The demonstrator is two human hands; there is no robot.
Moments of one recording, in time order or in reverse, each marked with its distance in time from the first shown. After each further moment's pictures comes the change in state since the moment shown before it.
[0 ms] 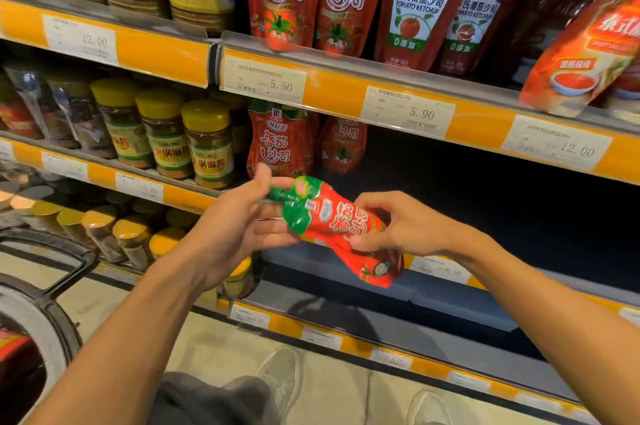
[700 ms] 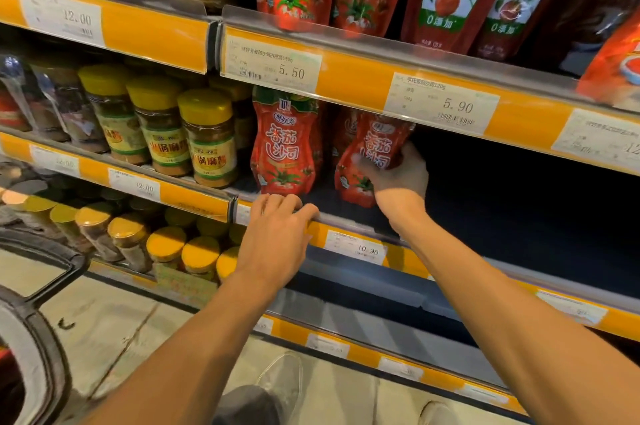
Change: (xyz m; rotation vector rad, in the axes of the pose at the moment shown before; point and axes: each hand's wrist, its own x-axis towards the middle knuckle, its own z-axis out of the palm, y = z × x) left_hand 0.075 -0.075 -0.004 1.649 0.271 0.561; right_hand 0.099 0.022 0.021 0.139 1.001 0.201
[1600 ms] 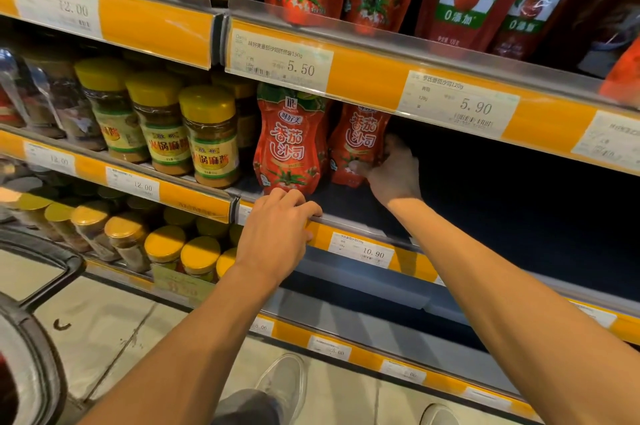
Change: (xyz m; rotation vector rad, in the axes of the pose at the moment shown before) left_hand 0.011 -0.013 0.005 -0.060 0.003 0.012; right_hand 0.030 0.012 0.022 -0.200 -0.167 -0.068
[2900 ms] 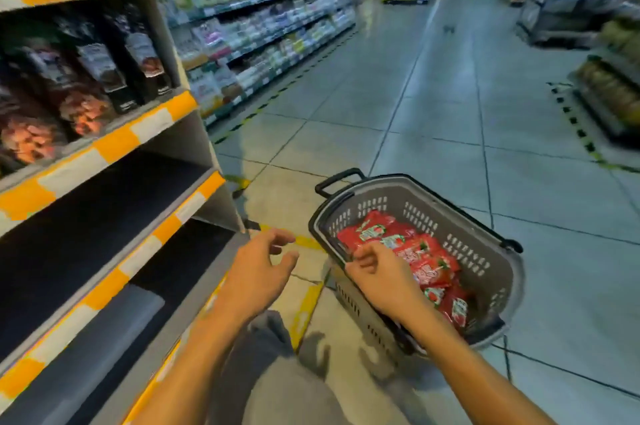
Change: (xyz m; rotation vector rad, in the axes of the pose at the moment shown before) left_hand -0.197 0.578 -0.121 -0.744 -0.778 0.869; right_hand -0.601 0.113 -0.478 0.093 0.787 0.991
